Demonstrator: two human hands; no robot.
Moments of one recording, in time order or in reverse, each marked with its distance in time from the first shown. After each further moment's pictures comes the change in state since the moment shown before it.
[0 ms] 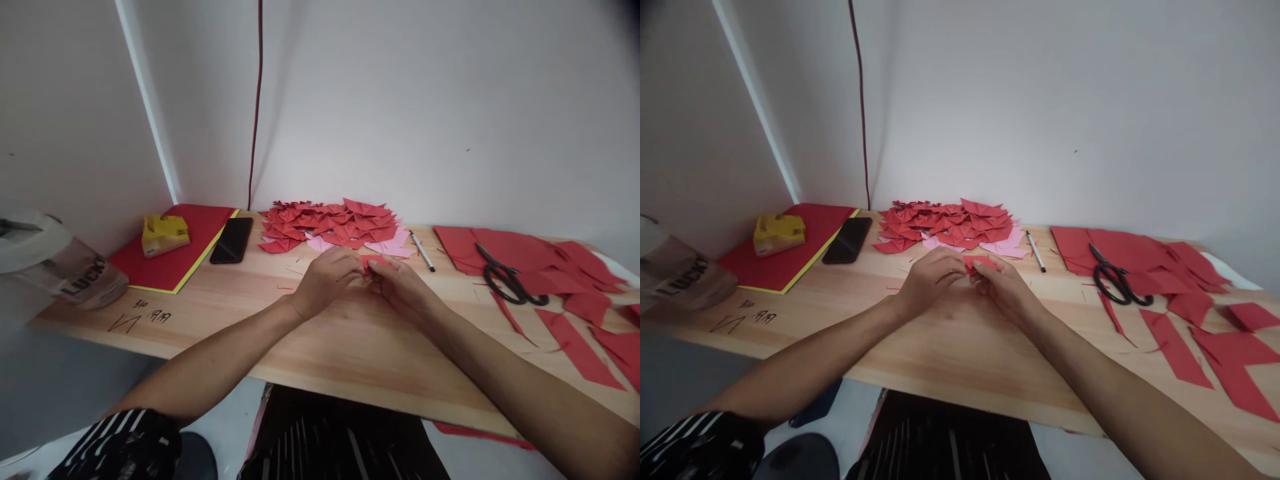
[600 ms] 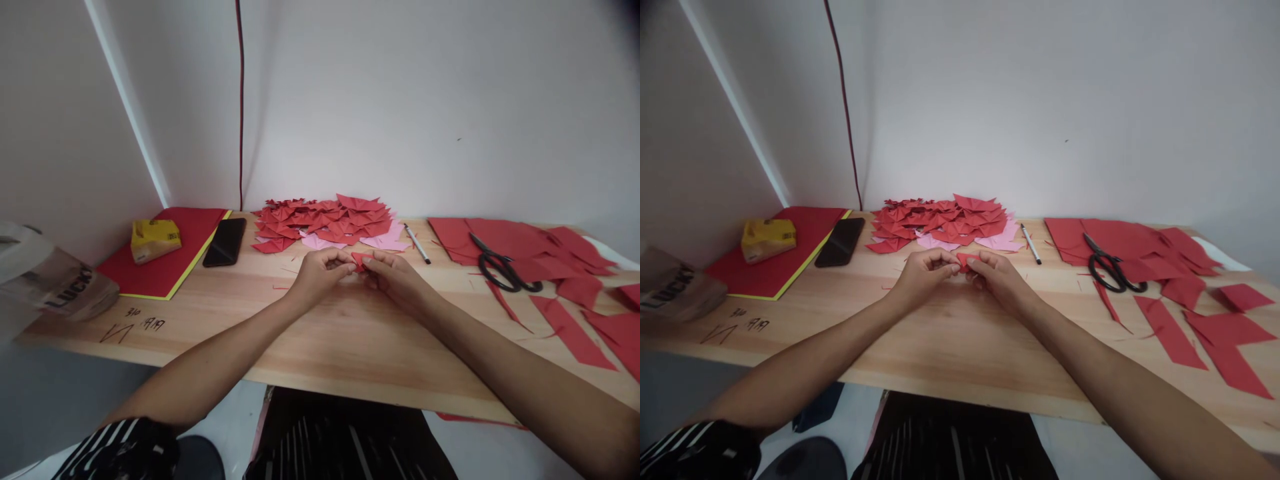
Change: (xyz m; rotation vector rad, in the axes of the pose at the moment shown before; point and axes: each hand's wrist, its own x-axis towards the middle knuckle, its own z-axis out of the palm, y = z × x) left_hand 0.003 0.001 0.008 -0.731 0.028 -0.692; right_hand 0.004 0.006 -0.009 -0.109 -0.103 -0.041
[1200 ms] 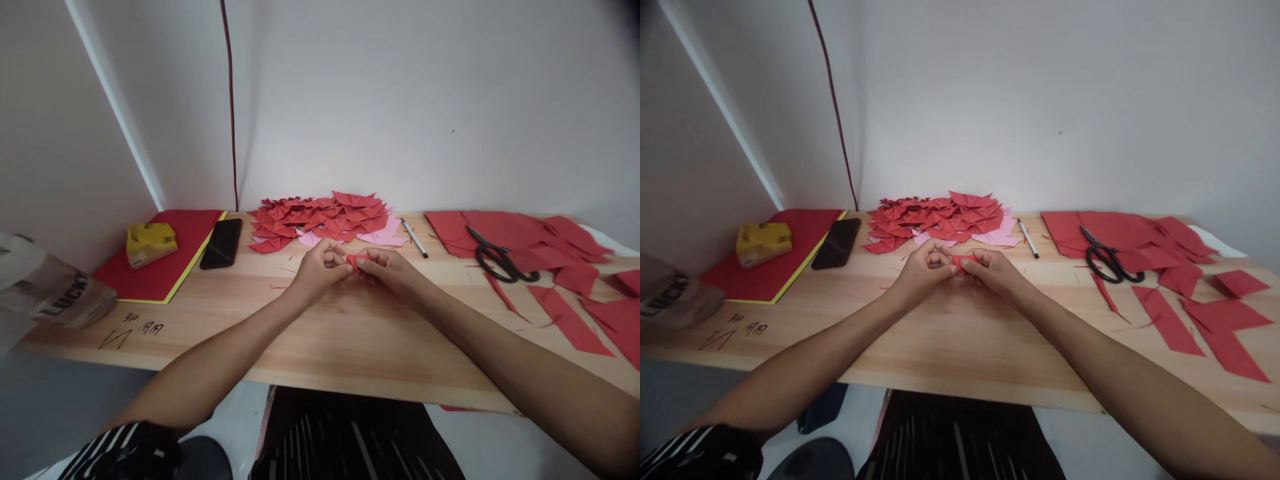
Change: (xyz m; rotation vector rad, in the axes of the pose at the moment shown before) left_hand 0.000 -0.002 0.000 -0.022 -0.034 -0.084; right_hand -0.002 -0.008 -0.003 -0.308 -0.066 -0.058
